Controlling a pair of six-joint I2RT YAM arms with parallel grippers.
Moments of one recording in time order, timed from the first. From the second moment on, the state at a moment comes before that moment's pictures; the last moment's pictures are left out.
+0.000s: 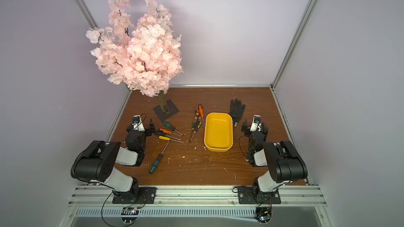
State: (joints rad) left arm -0.05 1.56 0.18 1.26 -0.28 0.01; right arm 0.10 1.55 0.18 1.23 0.33 0.01
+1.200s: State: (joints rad) left arm -0.05 1.43 0.19 1.16 -0.34 0.01; right arm 0.10 1.42 0.25 1.00 0.33 0.01
